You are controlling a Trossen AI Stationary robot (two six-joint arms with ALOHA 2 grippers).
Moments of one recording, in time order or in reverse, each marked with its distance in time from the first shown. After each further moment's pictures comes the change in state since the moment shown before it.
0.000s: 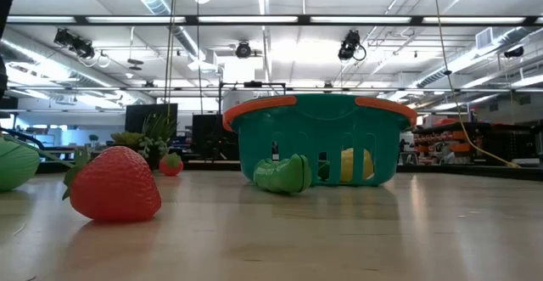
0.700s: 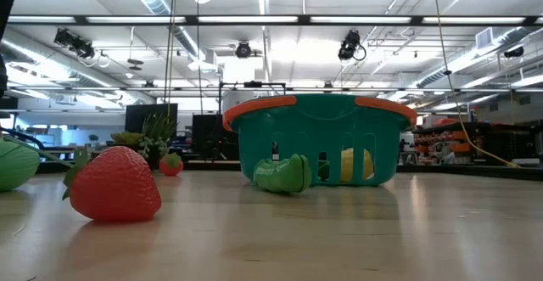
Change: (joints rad) left arm -0.011 0.018 0.000 0.002 0.000 0.002; right arm 0.010 0.111 0.001 0.073 0.037 -0.024
